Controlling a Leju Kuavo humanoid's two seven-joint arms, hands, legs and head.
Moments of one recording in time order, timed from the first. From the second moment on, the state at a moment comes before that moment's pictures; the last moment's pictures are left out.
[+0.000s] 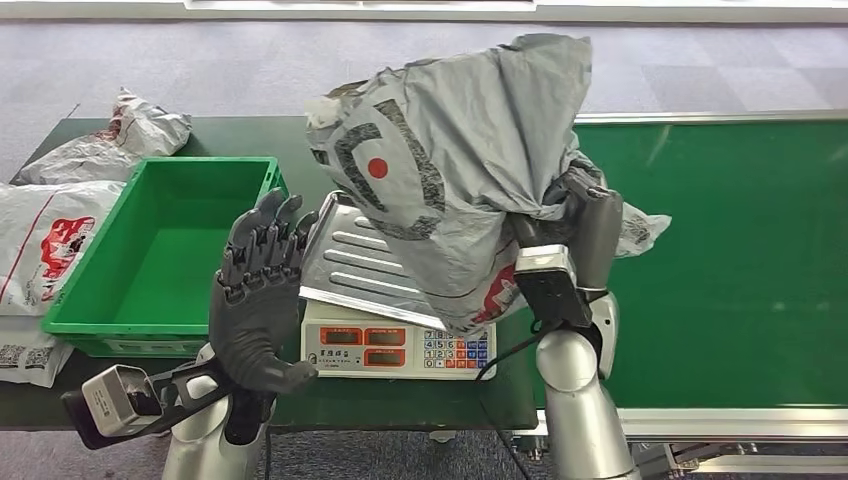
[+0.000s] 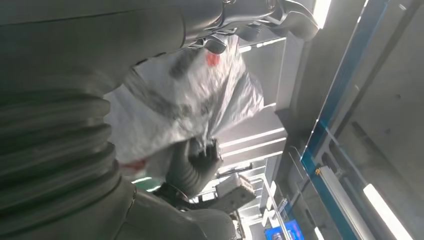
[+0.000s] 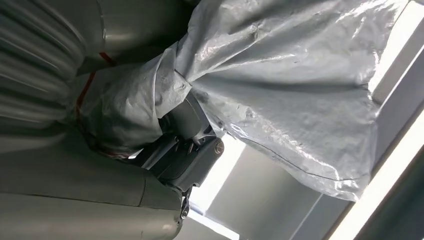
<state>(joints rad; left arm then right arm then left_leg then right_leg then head) -0.15 -0.29 -0.16 -1.62 0.02 -0.58 -0.70 -0.31 0.33 0.05 -1.46 0.62 -0.36 -0.53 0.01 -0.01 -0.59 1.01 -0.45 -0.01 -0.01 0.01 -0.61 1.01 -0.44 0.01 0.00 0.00</state>
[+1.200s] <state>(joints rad) -0.14 -0.29 -0.18 -1.63 0.00 -0.56 -0.70 -0.60 0.36 0.17 -0.87 0.74 -0.50 -0.32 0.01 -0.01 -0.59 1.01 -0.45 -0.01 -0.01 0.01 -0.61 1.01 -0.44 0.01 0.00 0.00</state>
